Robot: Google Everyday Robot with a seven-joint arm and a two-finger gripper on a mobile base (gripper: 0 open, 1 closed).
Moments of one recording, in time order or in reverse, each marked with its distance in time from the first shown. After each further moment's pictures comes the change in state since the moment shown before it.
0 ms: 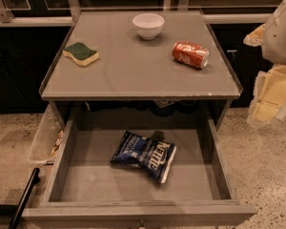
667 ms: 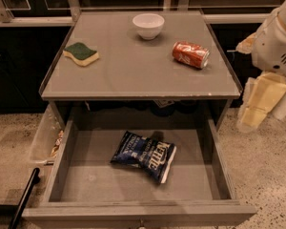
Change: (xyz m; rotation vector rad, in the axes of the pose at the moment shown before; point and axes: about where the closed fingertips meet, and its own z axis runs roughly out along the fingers) arm -0.006 0.004 0.018 -0.023 -0.023 0.019
